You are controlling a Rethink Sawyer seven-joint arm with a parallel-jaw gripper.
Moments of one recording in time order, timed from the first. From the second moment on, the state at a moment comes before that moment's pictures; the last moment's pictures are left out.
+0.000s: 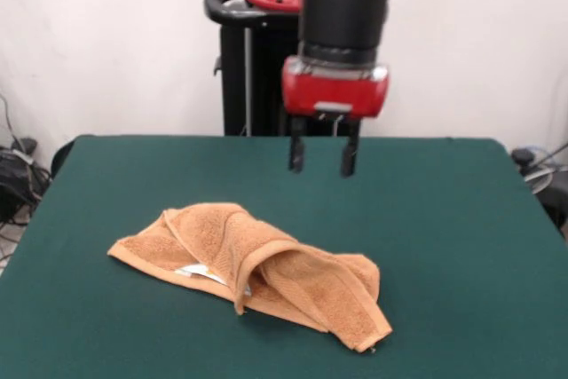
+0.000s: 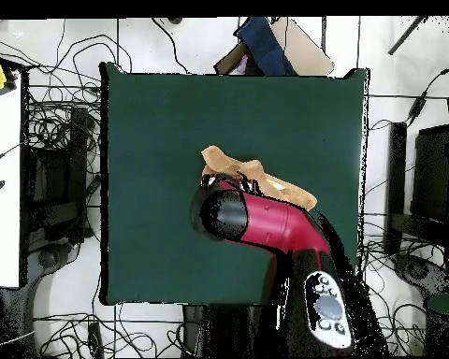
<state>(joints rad) -0.27 -0.78 0.02 1.83 0.00 0.32 1.57</state>
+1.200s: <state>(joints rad) -0.30 -0.53 0.03 1.73 -0.01 0.02 1.57</state>
